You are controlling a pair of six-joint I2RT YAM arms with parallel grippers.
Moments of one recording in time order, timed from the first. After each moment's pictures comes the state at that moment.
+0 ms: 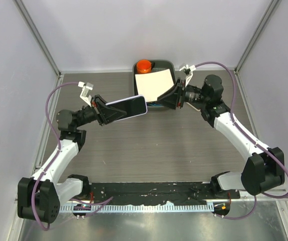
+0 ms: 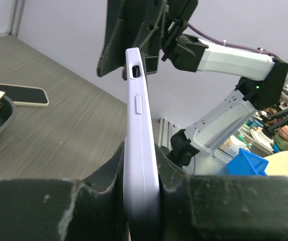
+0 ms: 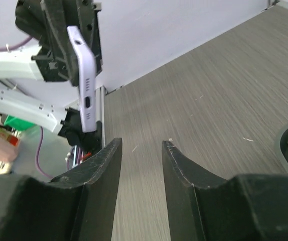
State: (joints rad) left arm -0.15 1.06 0.63 0.96 1.08 -1.00; right arm 0.32 1.33 1.04 0.35 -1.04 0.47
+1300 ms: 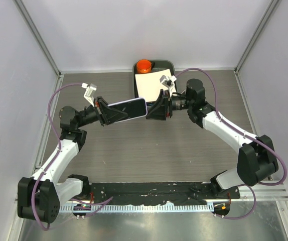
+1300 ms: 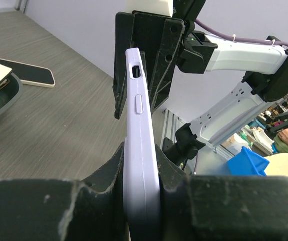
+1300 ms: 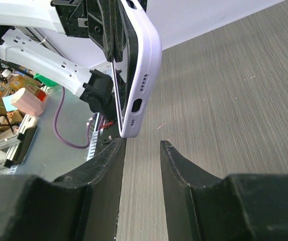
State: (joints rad) left arm -0.16 1.06 0.63 0.77 1.07 -0.89; right arm 0.46 1.45 1.04 0.32 -1.17 0.34
